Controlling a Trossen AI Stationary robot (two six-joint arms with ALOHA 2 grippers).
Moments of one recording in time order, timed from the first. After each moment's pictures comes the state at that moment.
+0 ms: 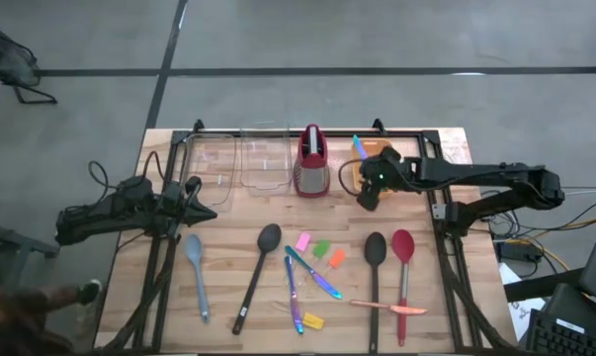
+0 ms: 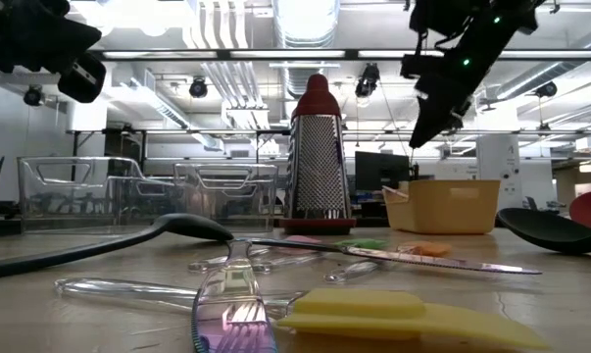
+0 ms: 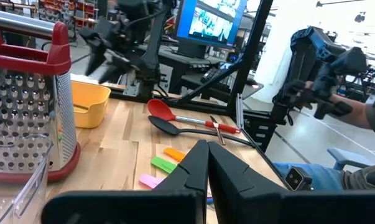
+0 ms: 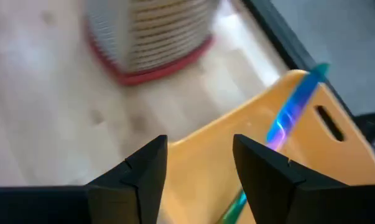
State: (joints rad) left arm 0.14 0.03 0.26 -0.29 0.31 -0.22; right arm -0.20 1.19 0.83 -0.59 0.31 0.15
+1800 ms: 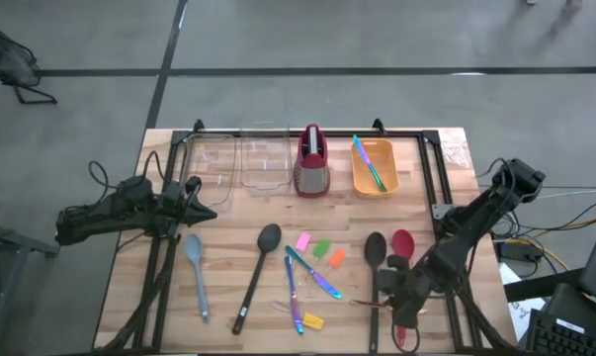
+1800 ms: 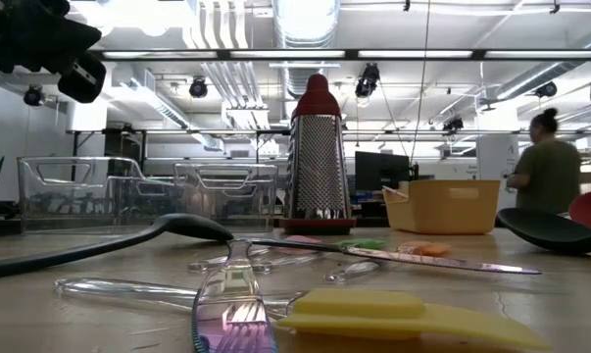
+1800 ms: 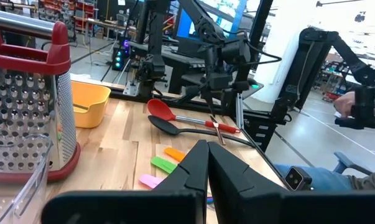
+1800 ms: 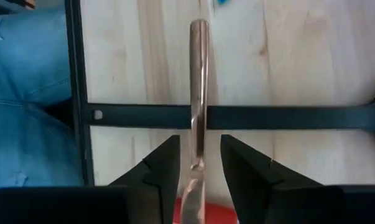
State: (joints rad) left arm 0.14 0.03 0.26 -0.29 0.31 -0.22; right arm 0.79 1.42 0.84 -0.51 0.06 0.99
